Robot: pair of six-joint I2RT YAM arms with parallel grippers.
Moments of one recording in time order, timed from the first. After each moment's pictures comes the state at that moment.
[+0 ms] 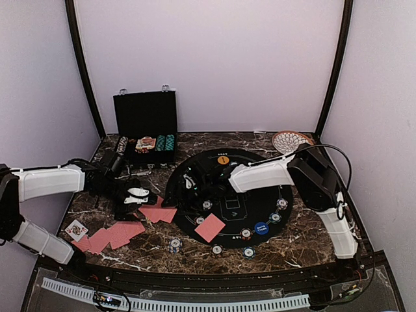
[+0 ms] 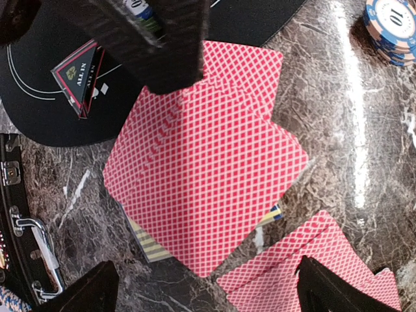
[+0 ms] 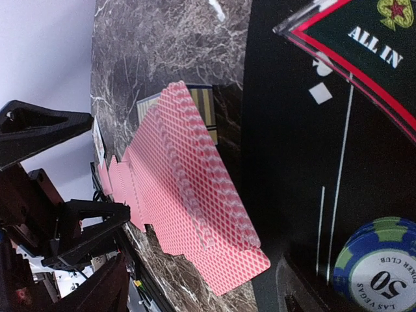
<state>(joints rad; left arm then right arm) -0.42 1.34 0.74 -0.55 0.23 1.18 0.99 2.28 1.62 -0.10 -0.51 1.00</state>
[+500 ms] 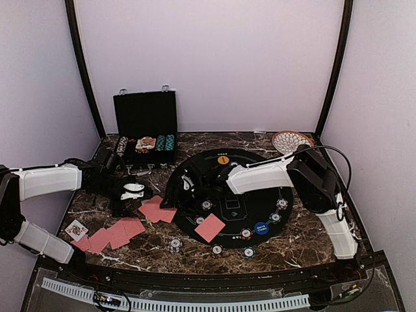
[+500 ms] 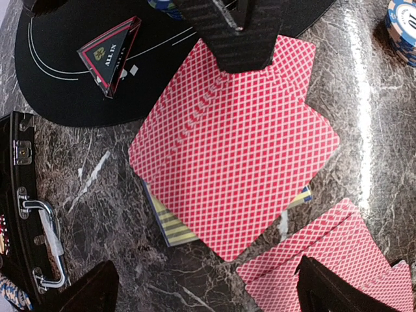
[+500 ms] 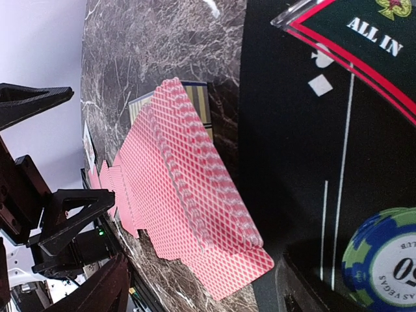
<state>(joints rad) -0.34 1.34 0.73 -0.51 0.28 1.20 1.02 2.28 1.64 -0.14 -0.44 1.00</state>
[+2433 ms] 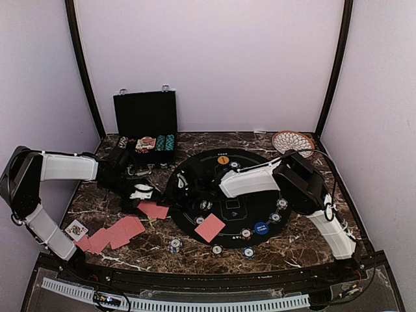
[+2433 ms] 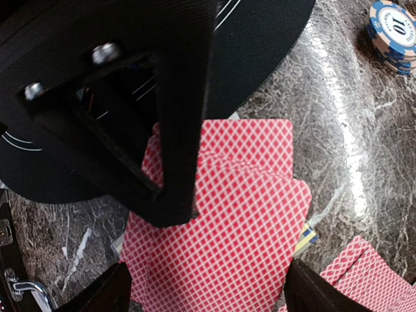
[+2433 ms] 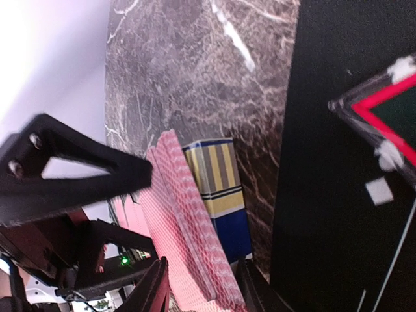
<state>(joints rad) -0.35 1.57 0.85 -0.50 0.42 1.37 1.01 2.41 1.73 0.03 -0.46 1.10</state>
